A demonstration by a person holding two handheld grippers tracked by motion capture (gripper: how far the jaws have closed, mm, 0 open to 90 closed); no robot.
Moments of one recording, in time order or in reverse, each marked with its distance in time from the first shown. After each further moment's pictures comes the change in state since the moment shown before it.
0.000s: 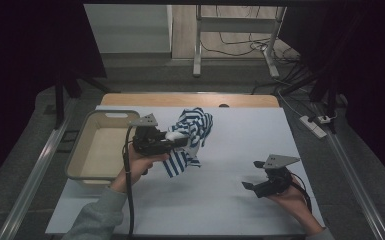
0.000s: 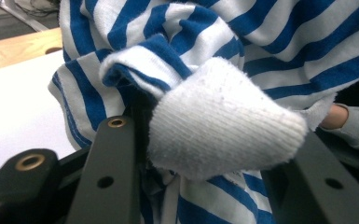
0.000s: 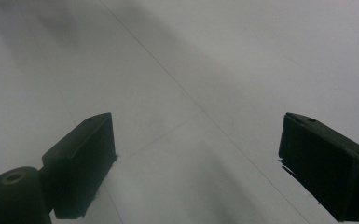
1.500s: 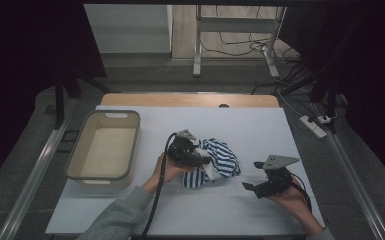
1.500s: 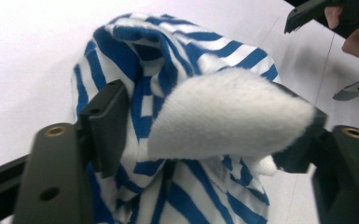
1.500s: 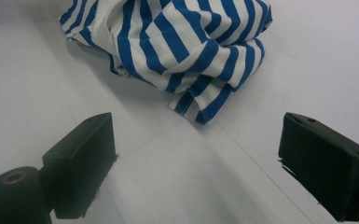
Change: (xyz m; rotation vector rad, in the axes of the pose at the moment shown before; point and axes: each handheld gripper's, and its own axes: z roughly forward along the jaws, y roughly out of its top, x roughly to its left) left arm 0.011 -0.032 0.103 0.241 0.083 -0.028; right arm 0.000 -0.001 0.000 0.010 -0.001 -0.001
